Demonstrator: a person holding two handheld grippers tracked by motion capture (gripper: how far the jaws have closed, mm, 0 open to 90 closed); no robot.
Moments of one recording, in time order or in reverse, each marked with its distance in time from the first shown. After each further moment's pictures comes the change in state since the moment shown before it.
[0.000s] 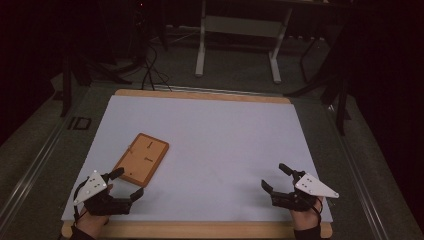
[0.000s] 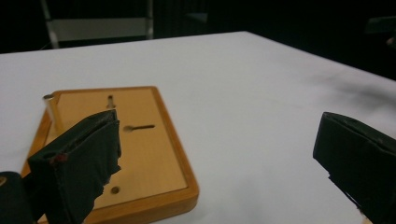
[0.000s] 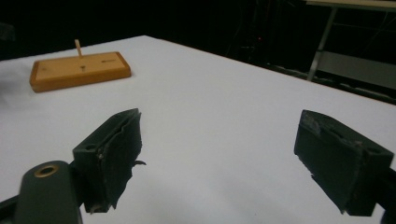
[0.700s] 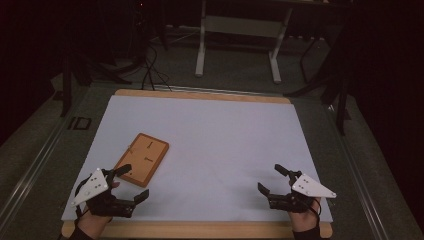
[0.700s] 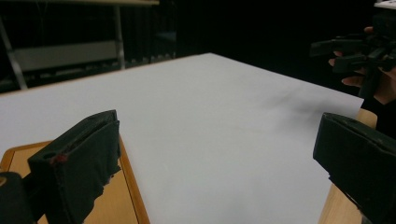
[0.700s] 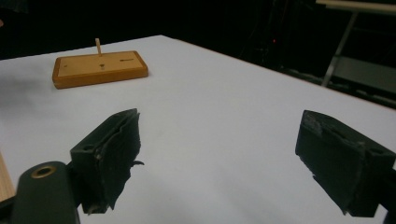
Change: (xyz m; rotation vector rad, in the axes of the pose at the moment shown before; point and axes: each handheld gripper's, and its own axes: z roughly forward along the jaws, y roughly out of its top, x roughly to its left) left arm -0.020 0.034 -0.002 -0.037 -0.104 0.063; right arm 0.010 0.006 0.002 0.001 0.054 -0.040
